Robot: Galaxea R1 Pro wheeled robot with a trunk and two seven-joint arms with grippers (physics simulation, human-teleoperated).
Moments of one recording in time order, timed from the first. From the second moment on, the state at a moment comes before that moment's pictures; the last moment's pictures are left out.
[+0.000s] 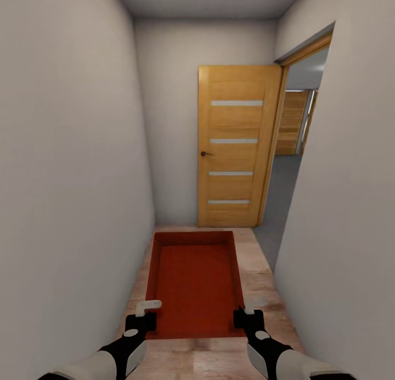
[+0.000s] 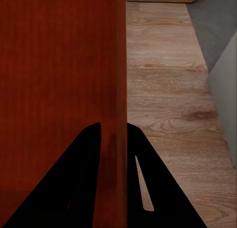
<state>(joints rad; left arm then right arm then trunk) -0.66 -0.10 -0.25 -0.06 0.26 -0.21 0.22 -0.68 0.12 0.01 -0.01 0.06 -0.34 -0.15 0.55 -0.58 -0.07</state>
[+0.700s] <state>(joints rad) -0.66 -0.10 -0.25 -0.06 0.26 -0.21 0.22 -0.68 0.12 0.01 -0.01 0.06 -0.34 -0.15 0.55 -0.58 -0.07</state>
